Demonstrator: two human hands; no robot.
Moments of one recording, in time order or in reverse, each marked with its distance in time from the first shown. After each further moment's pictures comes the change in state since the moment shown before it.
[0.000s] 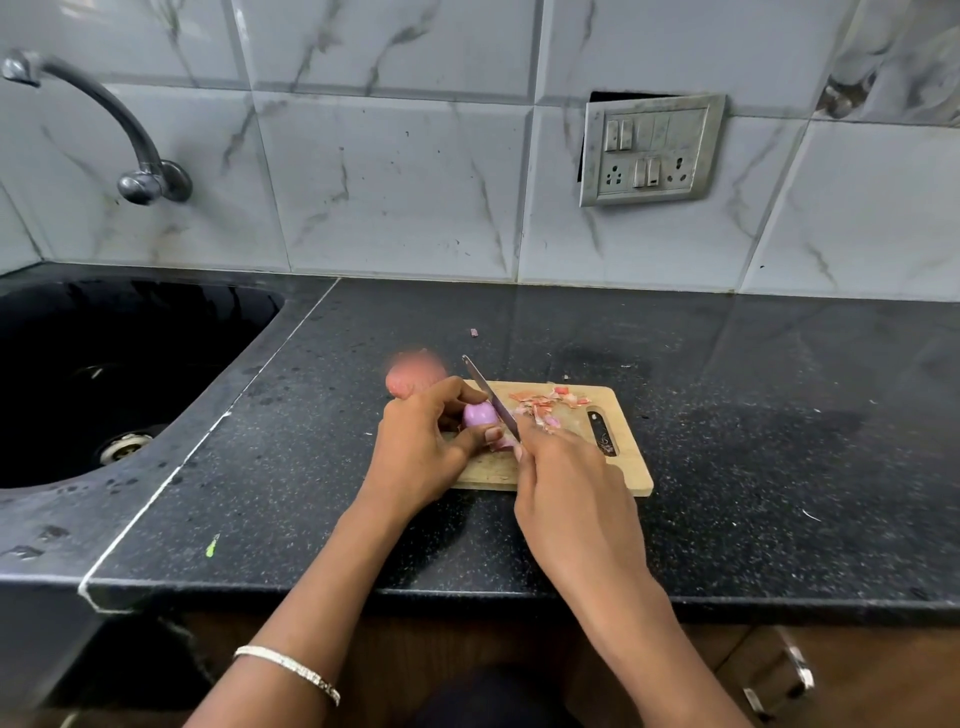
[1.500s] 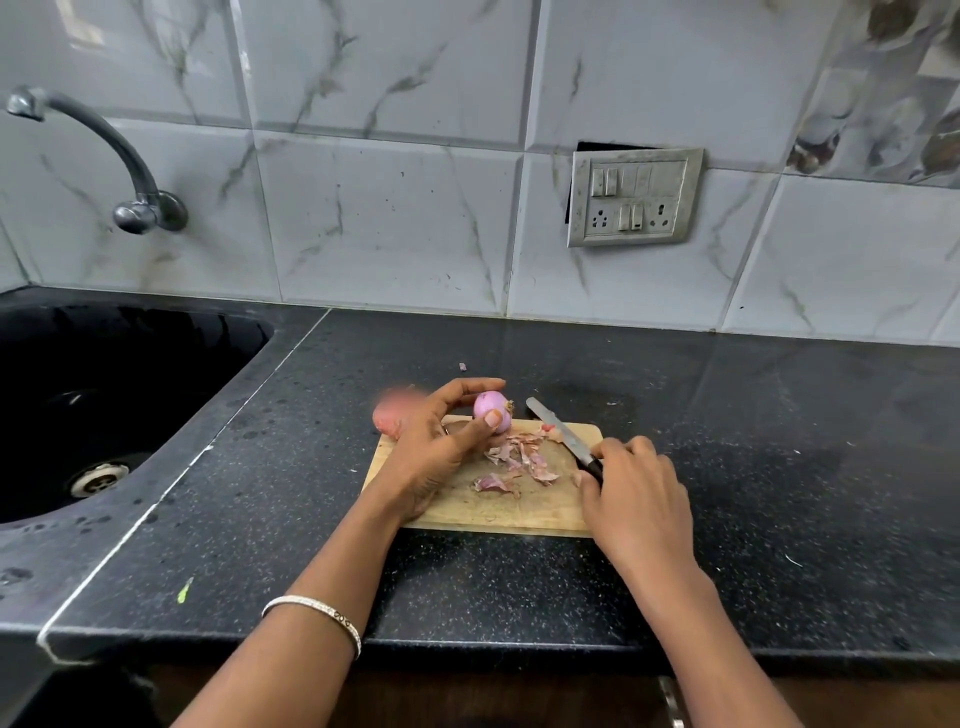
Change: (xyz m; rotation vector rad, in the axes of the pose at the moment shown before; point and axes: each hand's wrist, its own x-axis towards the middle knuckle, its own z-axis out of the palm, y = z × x) left_hand 0.035 0.007 0.019 -0.820 -0.207 -0.175; right_hand 0.050 0.073 0.003 -0.226 0.074 0.173
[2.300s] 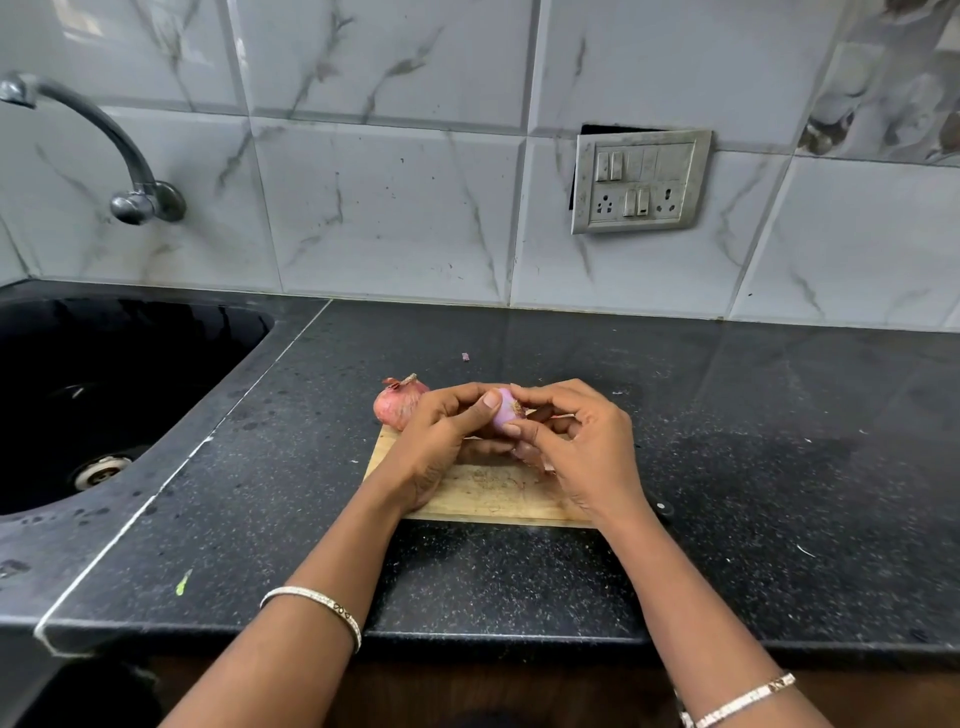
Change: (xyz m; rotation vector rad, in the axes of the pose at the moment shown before) left_hand 0.002 0.001 0.003 -0.076 -0.095 -0.114; right_hand 0.031 -0.028 0.021 1.099 0.085 -0.324
